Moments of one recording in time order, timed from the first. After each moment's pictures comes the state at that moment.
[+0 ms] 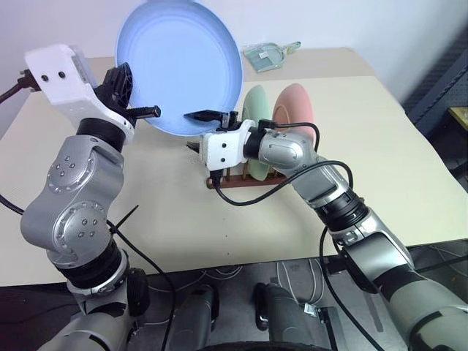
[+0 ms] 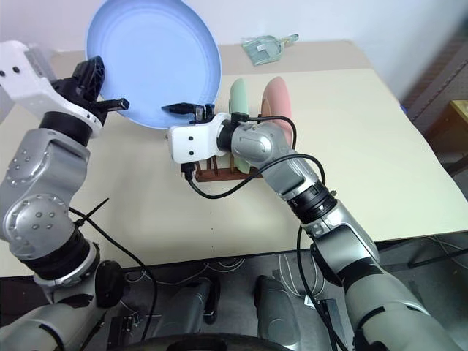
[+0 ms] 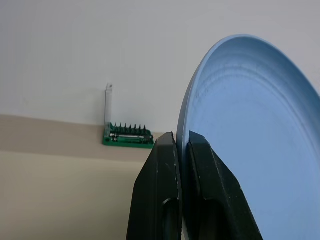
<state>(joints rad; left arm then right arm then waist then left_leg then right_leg) -0.63 0.26 0.40 -0.69 -0.59 1.01 0.22 -0.93 -0.31 0.46 0.14 -0.31 -0.16 0.64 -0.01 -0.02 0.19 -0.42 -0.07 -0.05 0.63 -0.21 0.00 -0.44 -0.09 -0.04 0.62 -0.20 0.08</state>
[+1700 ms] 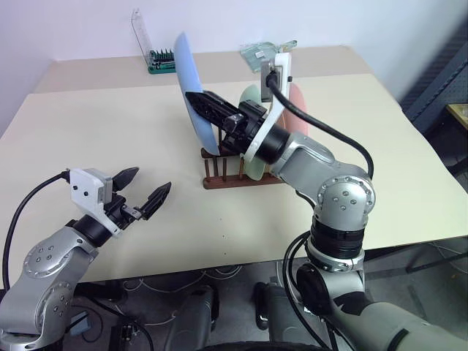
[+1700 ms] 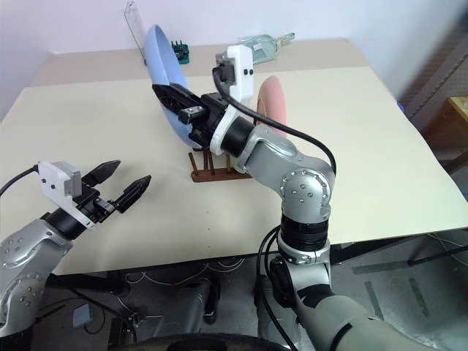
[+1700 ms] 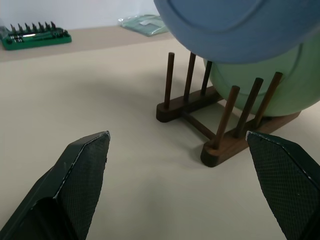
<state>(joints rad) 0.13 0.54 0.36 -0.60 -0.64 0.51 -0.49 -0.78 0.09 -0.13 -0.35 0.95 1.04 0.09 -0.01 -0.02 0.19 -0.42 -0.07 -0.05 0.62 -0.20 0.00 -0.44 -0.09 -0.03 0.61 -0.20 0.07</state>
